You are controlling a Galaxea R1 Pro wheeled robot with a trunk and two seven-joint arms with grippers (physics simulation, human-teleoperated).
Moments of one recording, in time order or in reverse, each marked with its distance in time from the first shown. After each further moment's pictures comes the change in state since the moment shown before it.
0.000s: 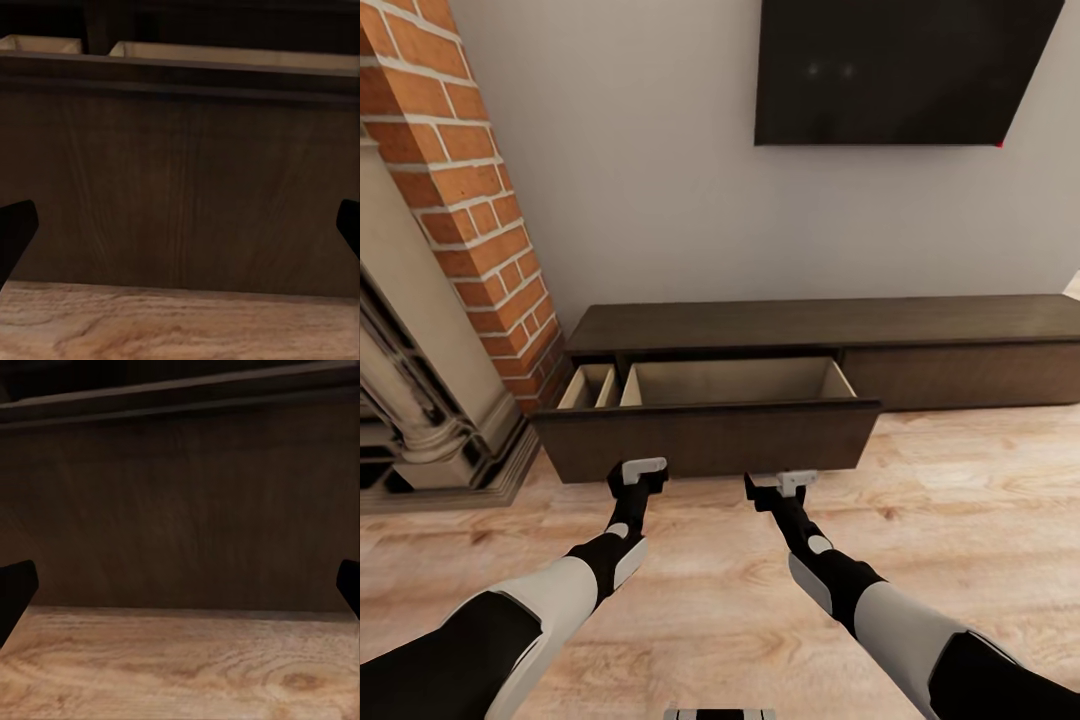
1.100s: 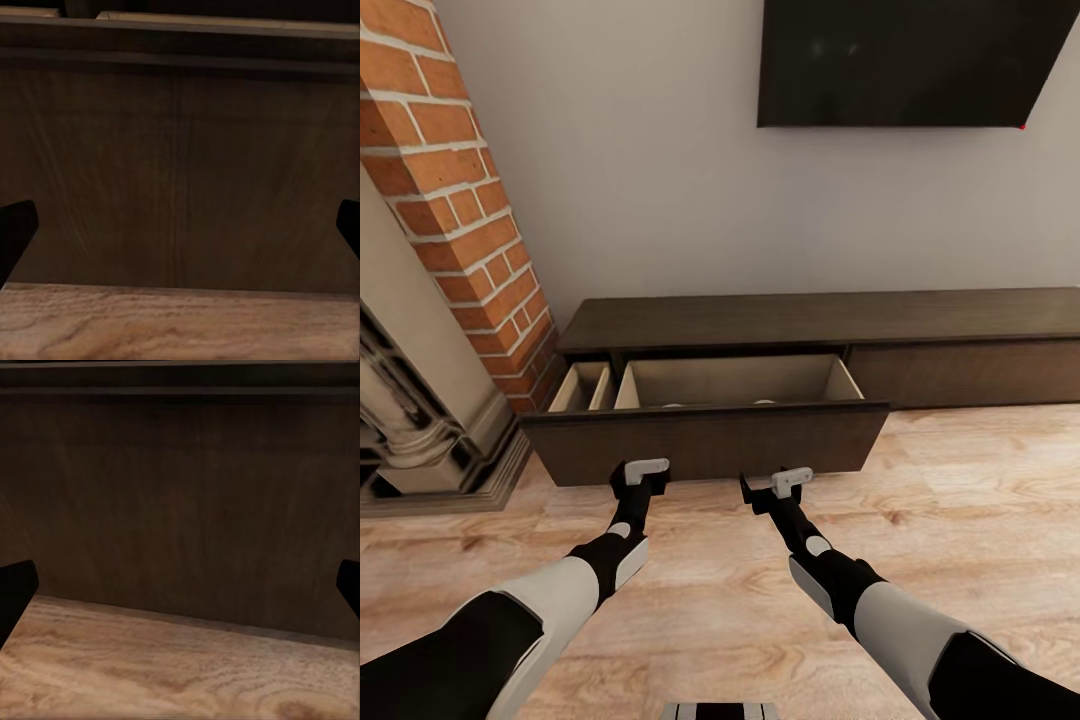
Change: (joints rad) left arm 0.000 -0.005 -0.008 -0.002 0.000 0.028 -0.002; right arm 0.000 0.000 -0.002 0.002 0.124 0.000 -0.001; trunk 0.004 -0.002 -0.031
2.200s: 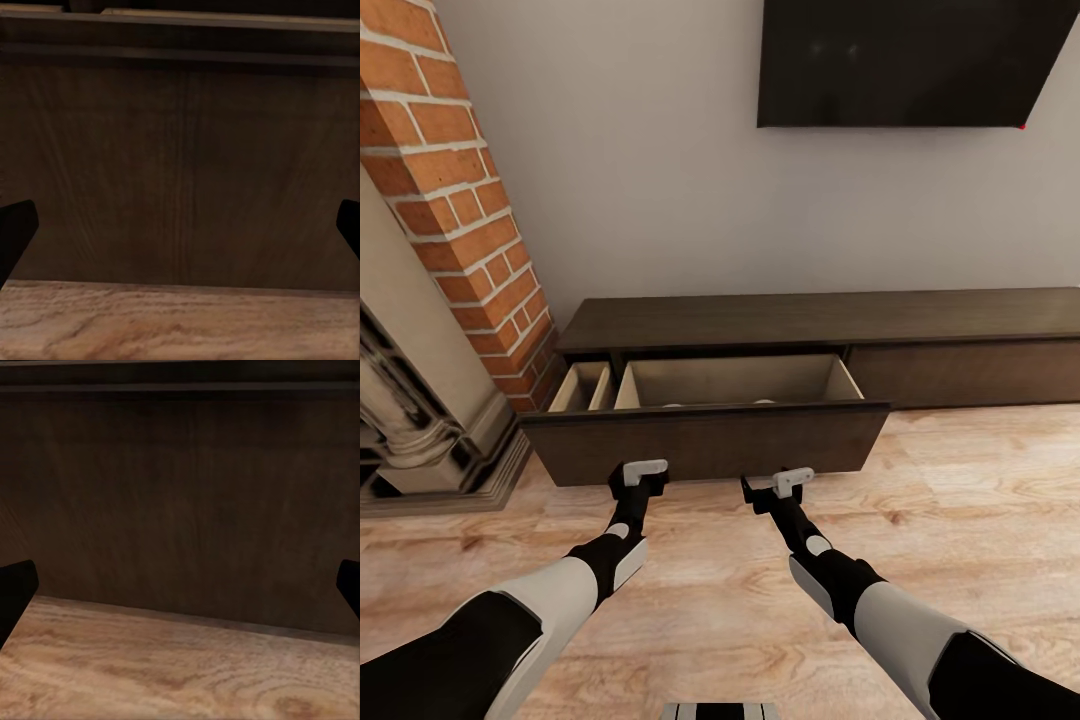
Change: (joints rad) left arm 0.000 0.004 0.000 0.007 0.000 0.000 0.000; right arm 0.000 0.000 -0.008 0.000 -0.004 0.007 -0.004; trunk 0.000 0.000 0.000
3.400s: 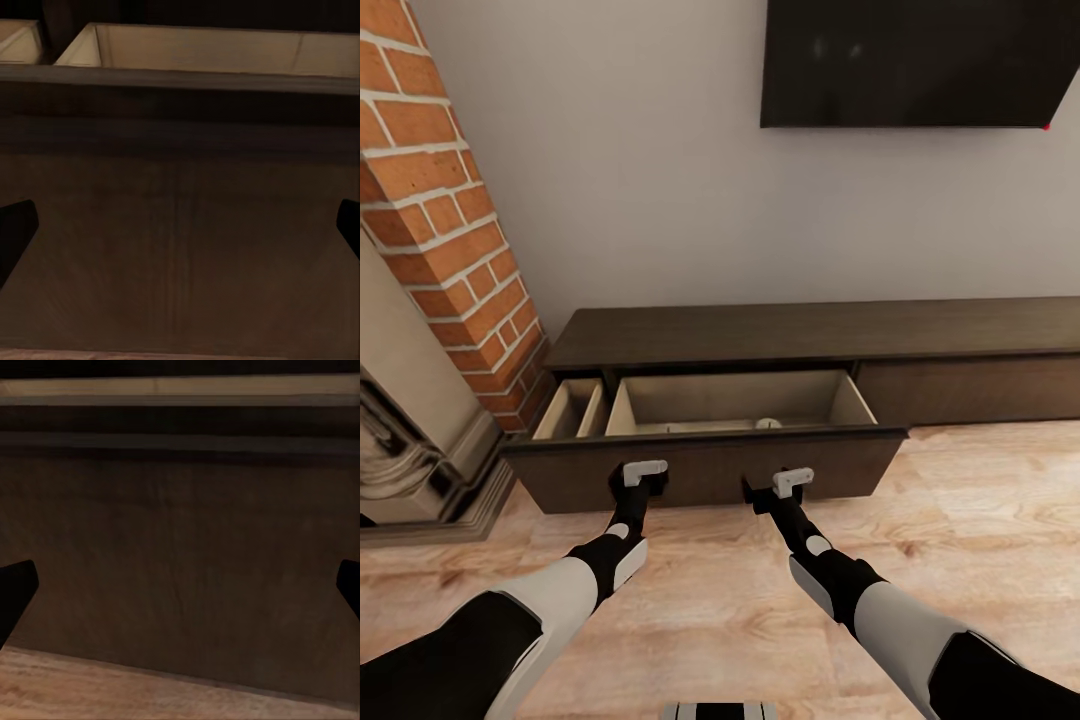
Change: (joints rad) left arm 0.000 0.000 0.000 0.002 -0.001 0.003 0.000; right arm 0.000 0.000 0.000 0.000 0.000 -0.001 0.000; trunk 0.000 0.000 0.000
